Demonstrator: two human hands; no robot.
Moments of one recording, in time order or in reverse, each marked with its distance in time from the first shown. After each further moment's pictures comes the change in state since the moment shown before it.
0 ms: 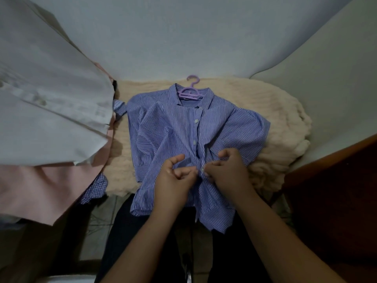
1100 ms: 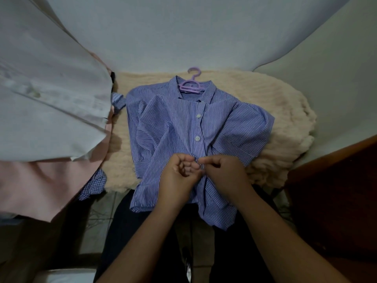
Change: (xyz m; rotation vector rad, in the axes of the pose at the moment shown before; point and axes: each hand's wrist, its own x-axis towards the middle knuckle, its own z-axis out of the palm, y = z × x) left_hand 0.013 -0.019 0.002 -0.004 -0.089 0.104; right_hand 0.005 0.012 0.002 -0.278 -0.113 -0.157
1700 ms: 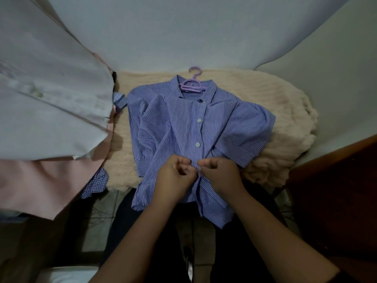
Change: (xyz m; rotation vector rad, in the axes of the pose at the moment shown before) left_hand 0.008 -0.005 -0.012 0.388 0.063 -0.068; right_hand 0.008 0.020 0.013 0.053 0.007 0.066
